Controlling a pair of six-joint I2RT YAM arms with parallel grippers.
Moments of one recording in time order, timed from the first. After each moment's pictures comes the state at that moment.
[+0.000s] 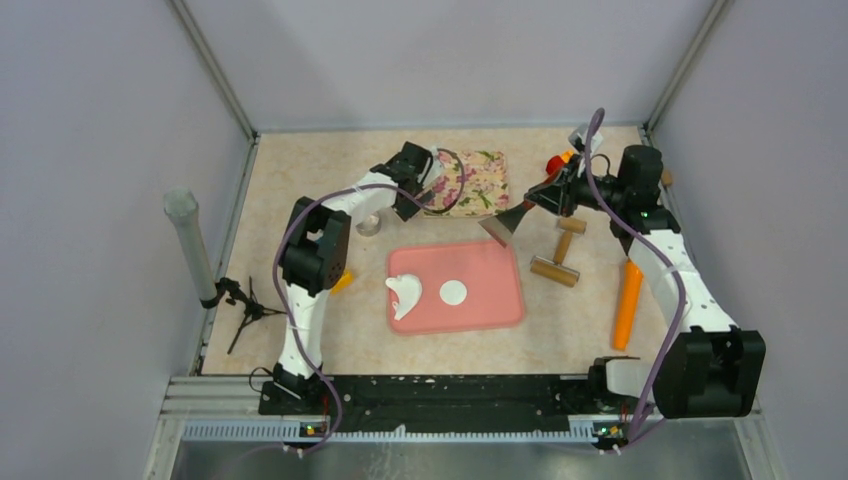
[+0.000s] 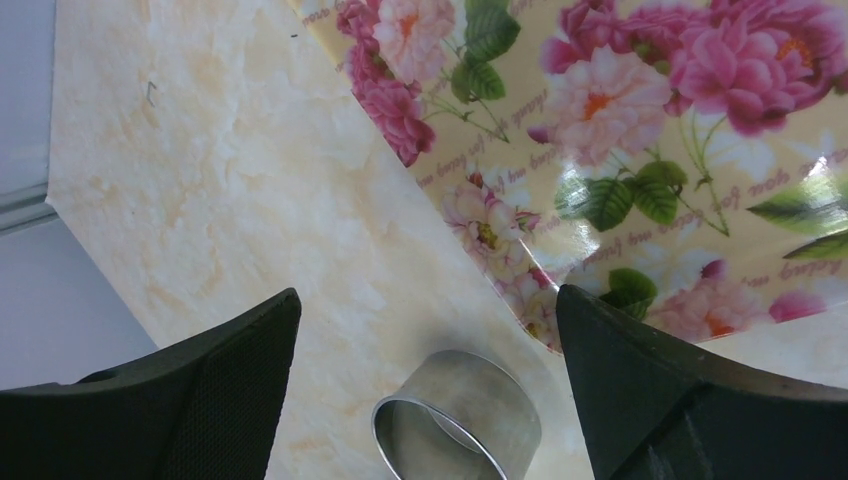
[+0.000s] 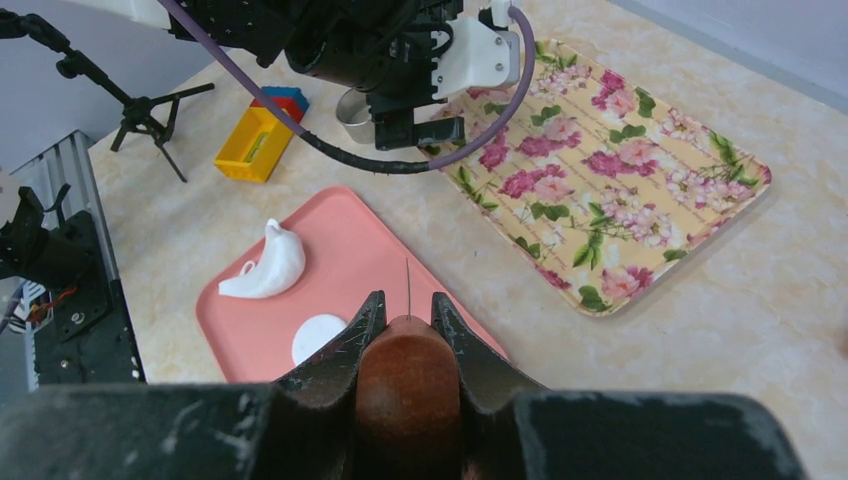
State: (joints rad) left arm -0.47 2.17 1.67 -0.46 -0.37 0.48; right arm 0.02 1.24 0.99 -0.11 -0.97 -0.05
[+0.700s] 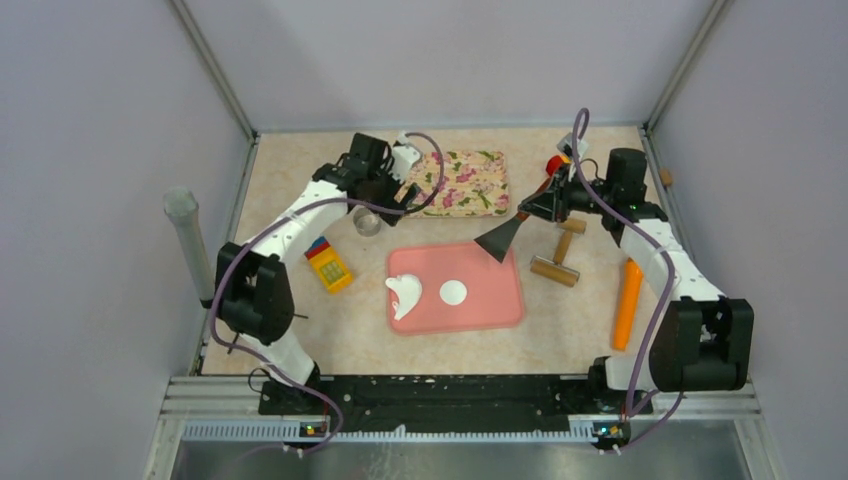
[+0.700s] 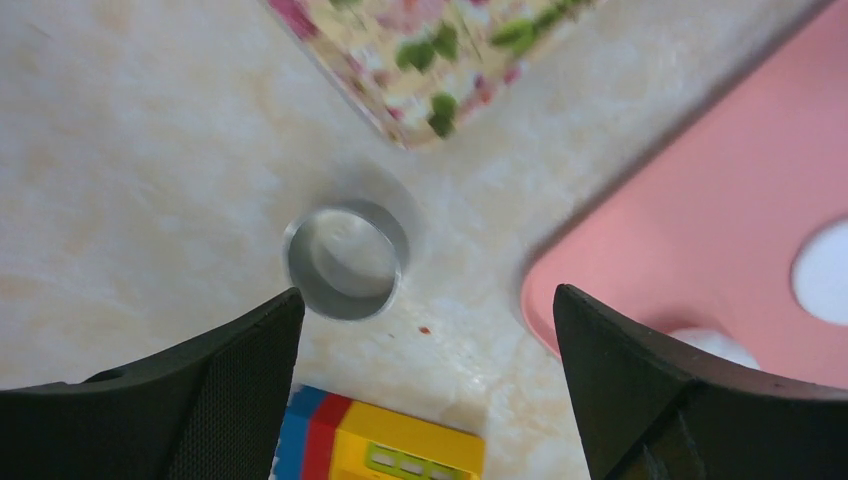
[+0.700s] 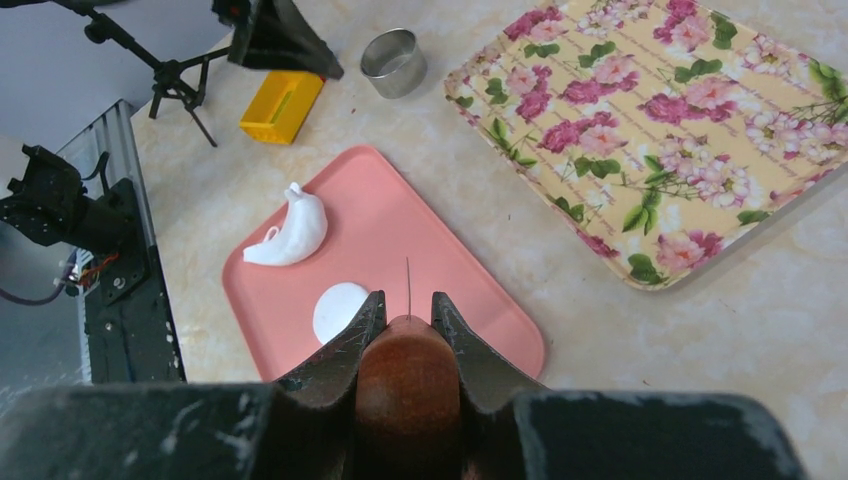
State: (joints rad) left arm -0.41 1.68 1.46 -0.60 0.04 0.35; right arm 0.03 1.35 0.99 -0.13 -1.04 -0.08
